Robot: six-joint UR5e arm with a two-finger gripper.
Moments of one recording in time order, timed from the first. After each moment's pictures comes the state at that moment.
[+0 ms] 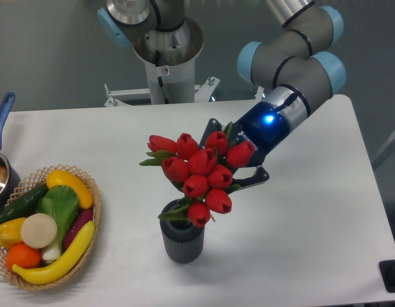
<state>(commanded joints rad) 2.74 -1.92 -1.63 -0.77 0.03 1.00</state>
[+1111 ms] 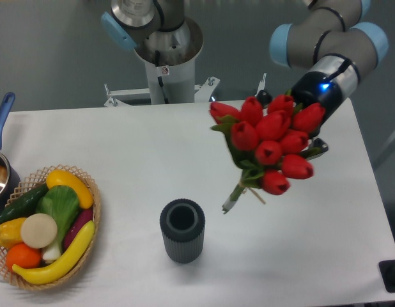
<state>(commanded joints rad) 2.89 -1.92 -1.57 -0.77 0.00 0.94</state>
